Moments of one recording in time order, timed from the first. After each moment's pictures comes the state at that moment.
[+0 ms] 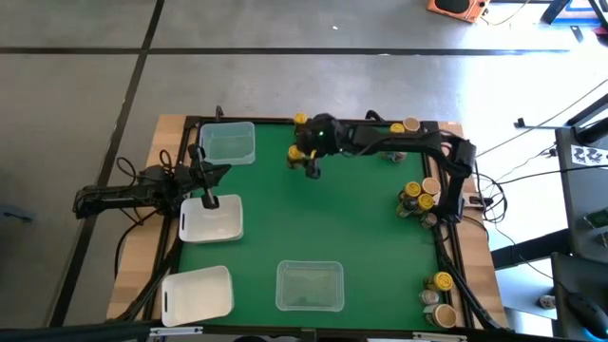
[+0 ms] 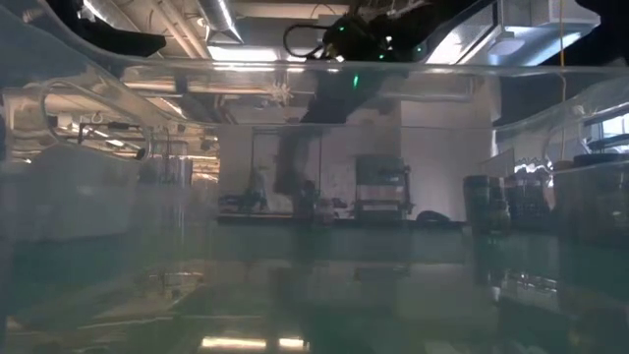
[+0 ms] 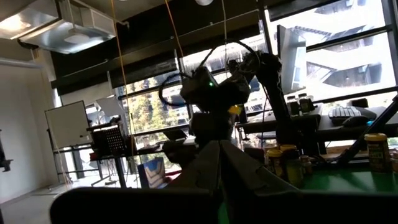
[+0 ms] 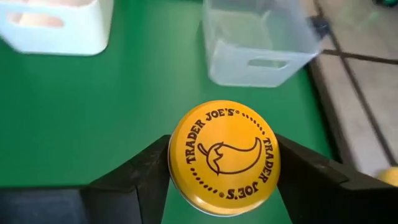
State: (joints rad) left arm 0.10 0.01 0.01 0.33 -0.21 0.28; right arm -0.33 1.89 1.40 -0.15 -0.19 -0.37
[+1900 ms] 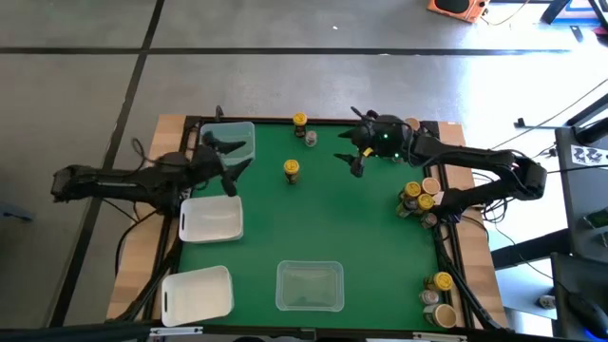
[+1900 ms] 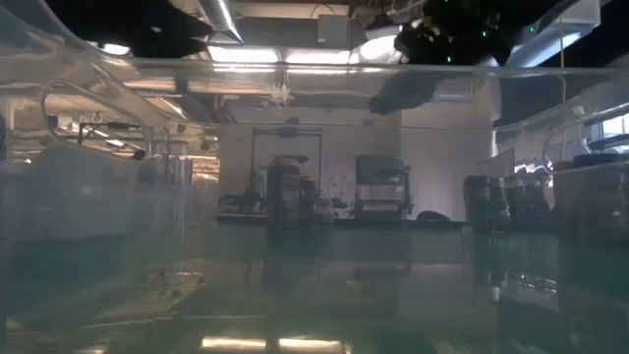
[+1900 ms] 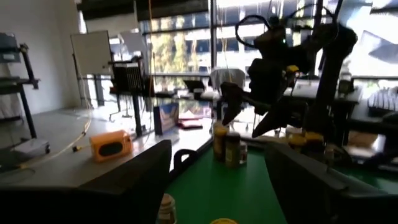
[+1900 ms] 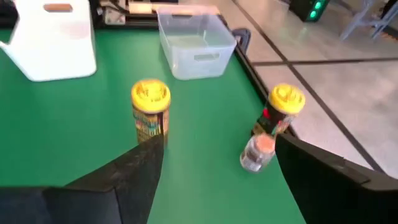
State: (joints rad) left arm 0.10 0.63 0.35 0.36 -0.40 0.06; right arm -0.43 1.28 0.83 0.01 -0.15 -0.23
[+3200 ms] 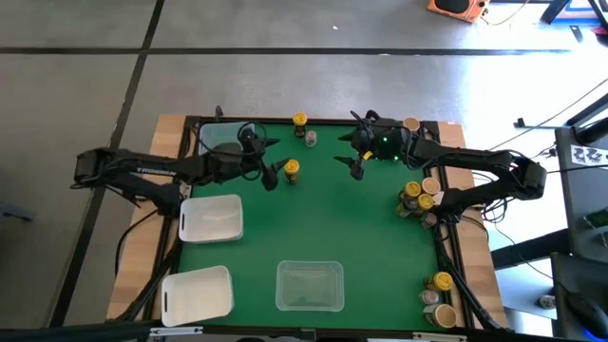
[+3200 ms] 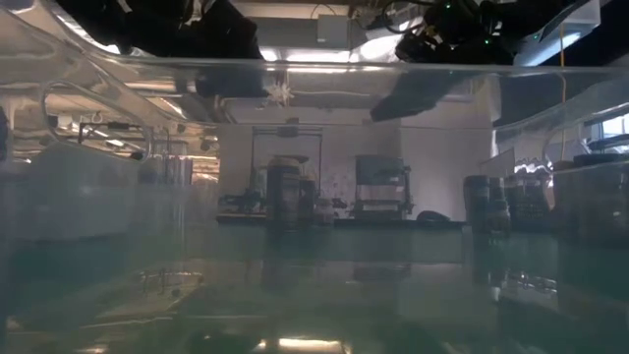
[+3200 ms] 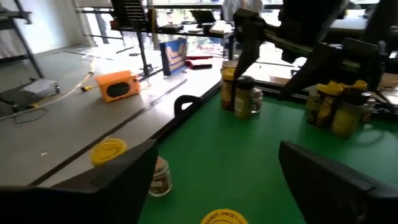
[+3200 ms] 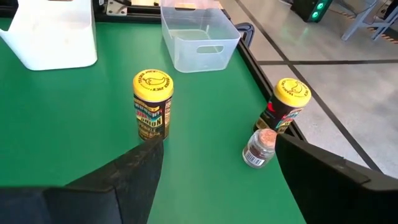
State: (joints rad) left arm 0.19 1.21 0.61 0.39 -0.35 -0.03; right arm -0.43 1.28 0.80 0.05 -0.15 -0.25
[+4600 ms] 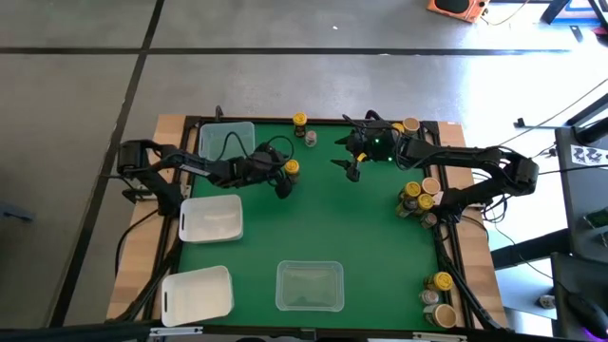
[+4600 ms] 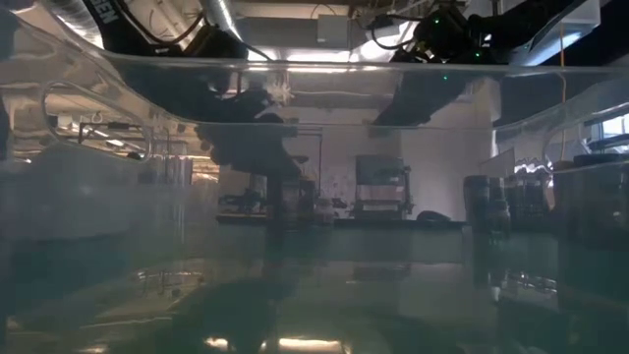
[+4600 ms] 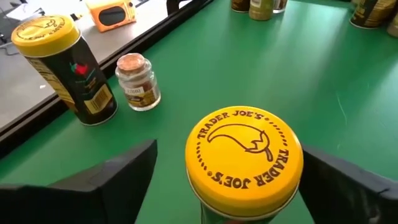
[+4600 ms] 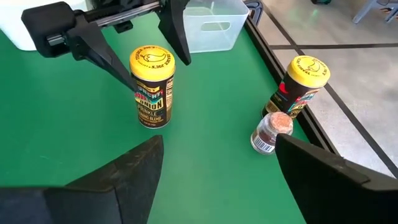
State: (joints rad) left arm 0.24 1.60 0.62 0.47 -0.31 -0.11; right arm -0.43 1.36 0.80 0.06 -0.15 -0.25
